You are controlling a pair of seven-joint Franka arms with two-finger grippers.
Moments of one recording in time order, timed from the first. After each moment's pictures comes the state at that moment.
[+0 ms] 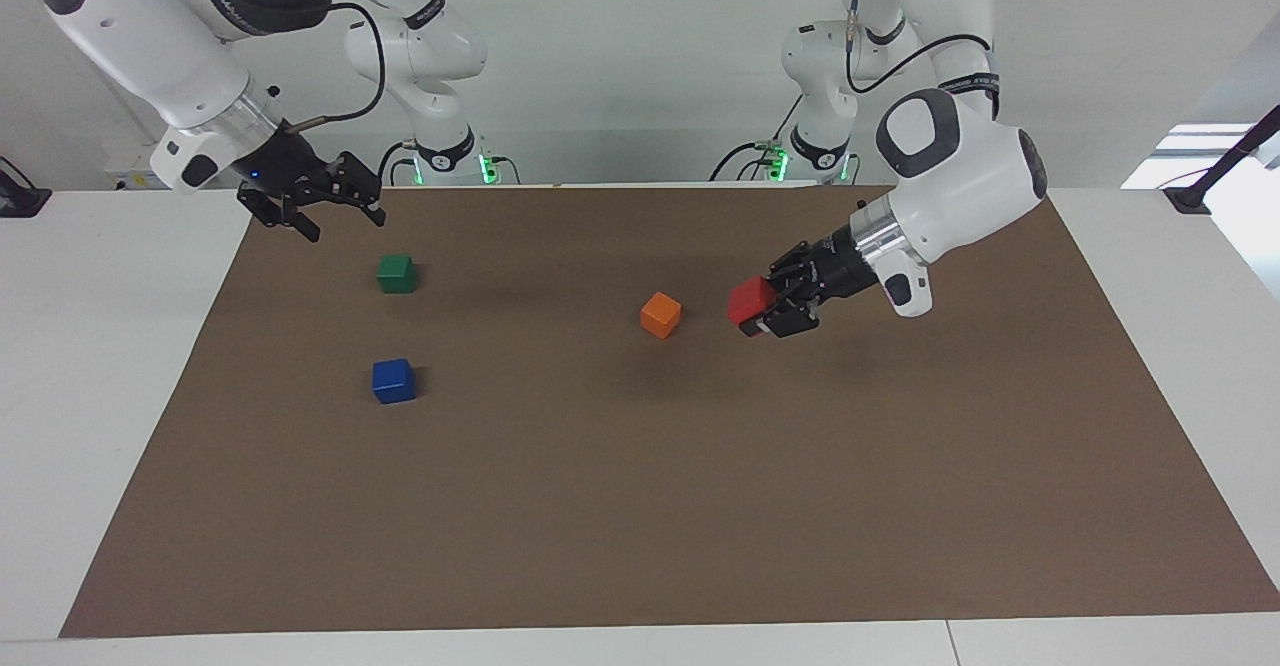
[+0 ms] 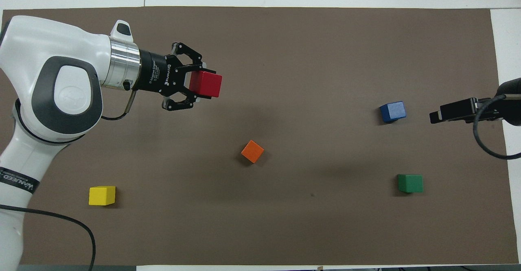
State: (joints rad) left arm -0.03 0.22 -0.29 -1.74 -0.91 2.04 -1.16; right arm -0.04 -0.06 -0.07 -1.78 0.38 1.61 -0.17
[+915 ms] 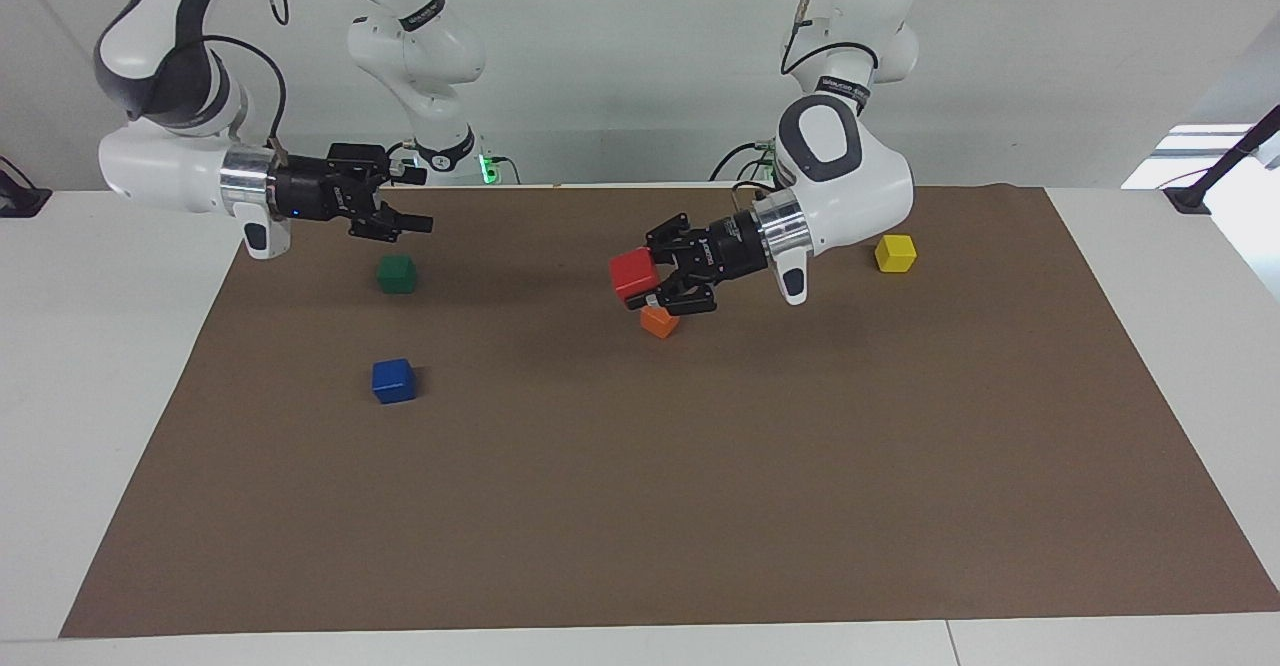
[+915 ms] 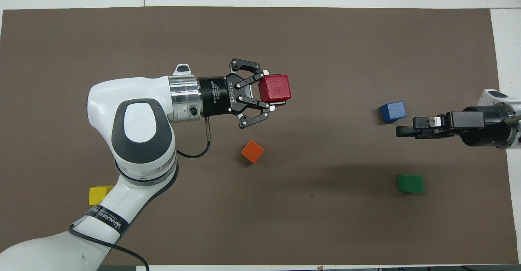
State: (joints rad) left arm -0.23 0.18 -0.30 -1.88 -1.50 2.27 -1.16; right arm -0.21 -0.01 -0.08 -2.16 1.34 1.39 -0.56
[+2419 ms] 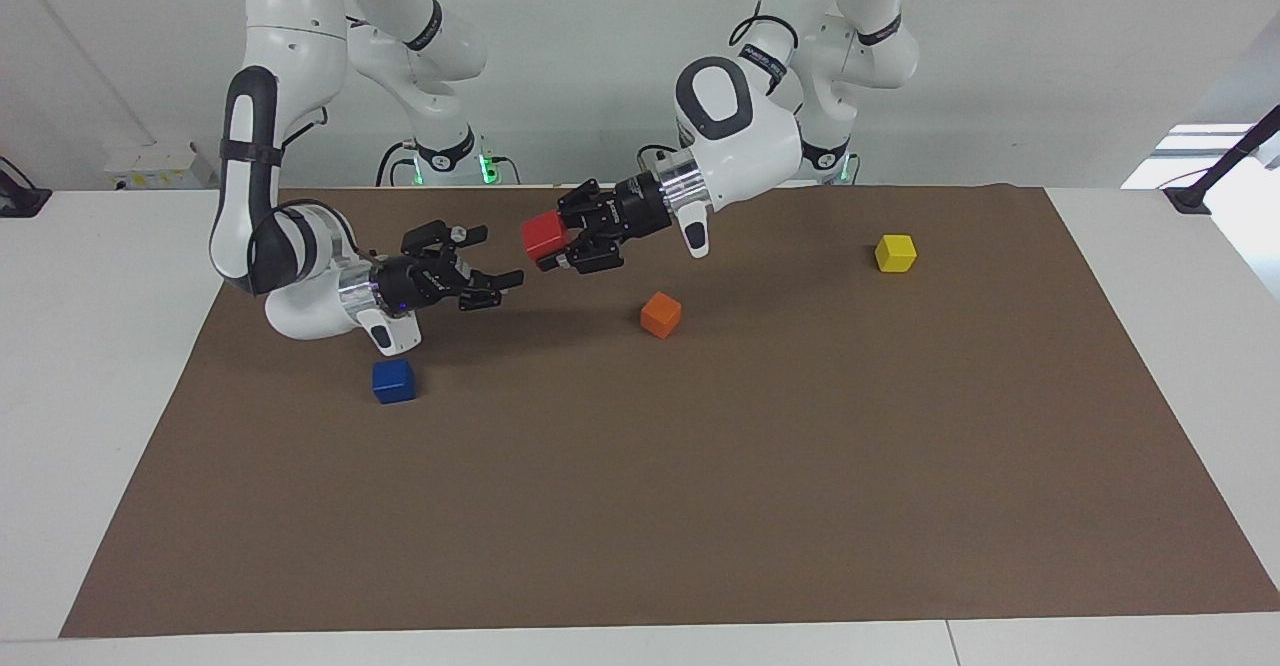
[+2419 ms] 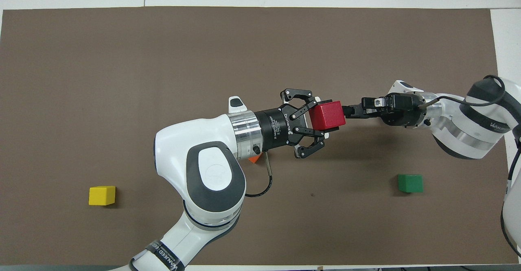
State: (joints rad) left arm -0.48 0.18 -0.32 -1.87 -1.69 2.58 -1.08; right arm -0.03 0.34 -0.07 -2.09 1.75 1.25 -0.82
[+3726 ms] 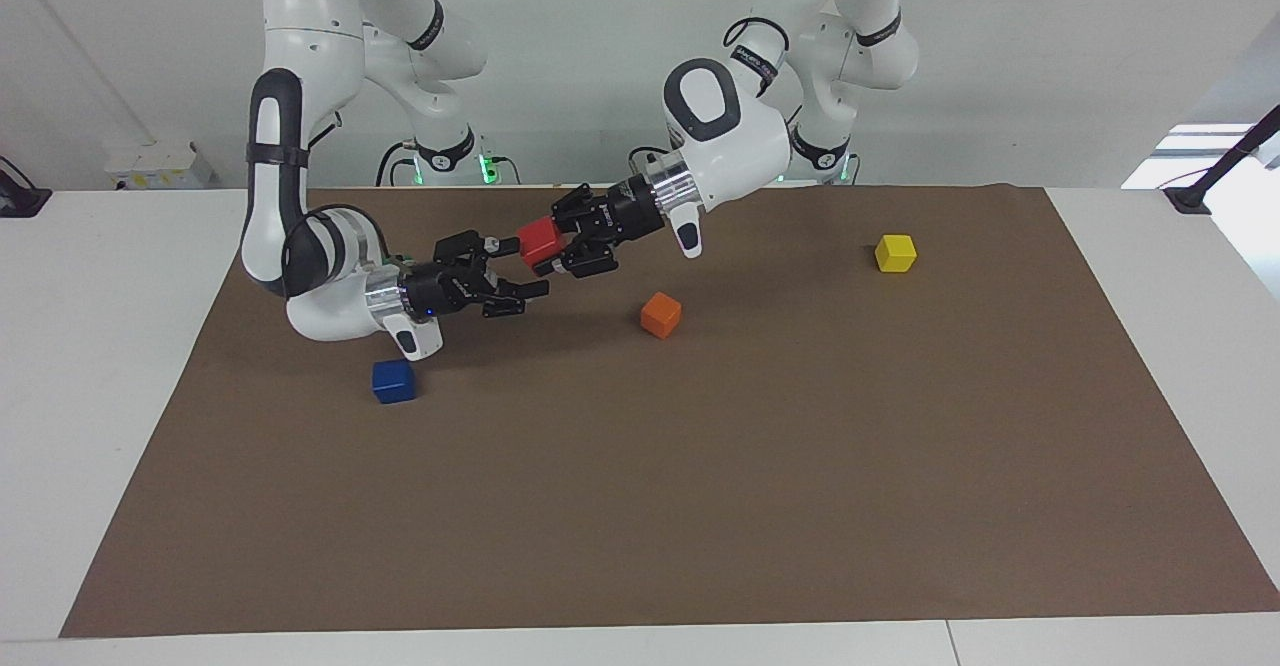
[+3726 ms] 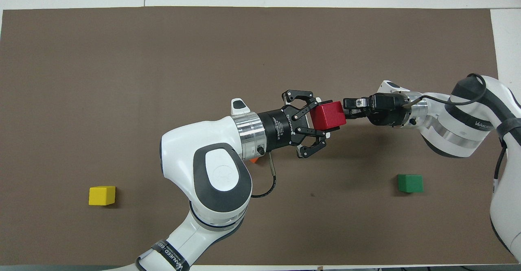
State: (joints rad) left arm -0.50 0.20 -0.31 -1.87 -1.70 2.61 -1.08; right arm 0.02 0.34 -0.07 -2.08 1.75 1.29 -0.82
